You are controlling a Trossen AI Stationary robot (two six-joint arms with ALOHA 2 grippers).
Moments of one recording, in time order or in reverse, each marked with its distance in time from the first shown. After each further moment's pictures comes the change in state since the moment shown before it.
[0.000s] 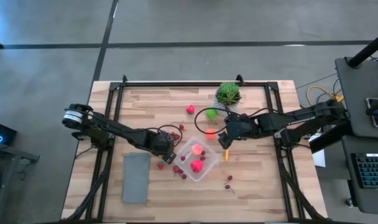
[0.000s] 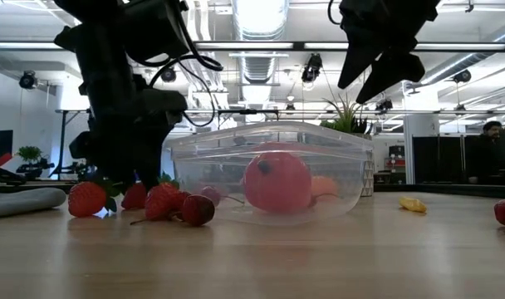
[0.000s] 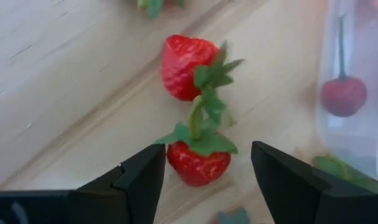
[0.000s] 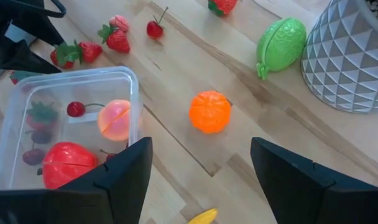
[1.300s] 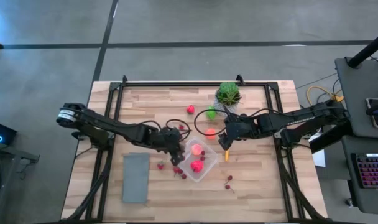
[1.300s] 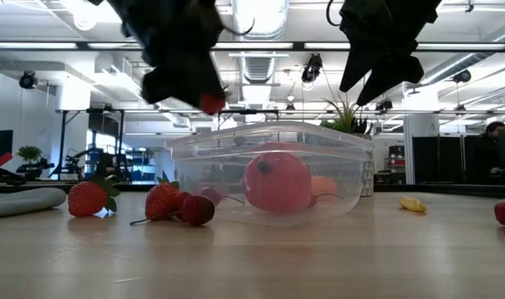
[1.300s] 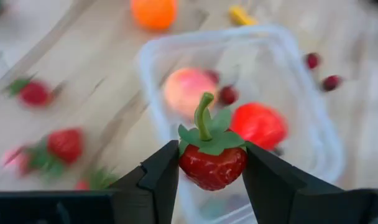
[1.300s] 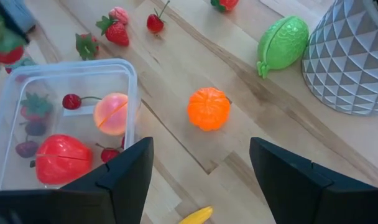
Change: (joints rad) left arm -0.015 -0.075 0.202 0.089 -0.071 0.383; right arm 0.000 0.007 -0.004 -0.002 -0.008 -0.034
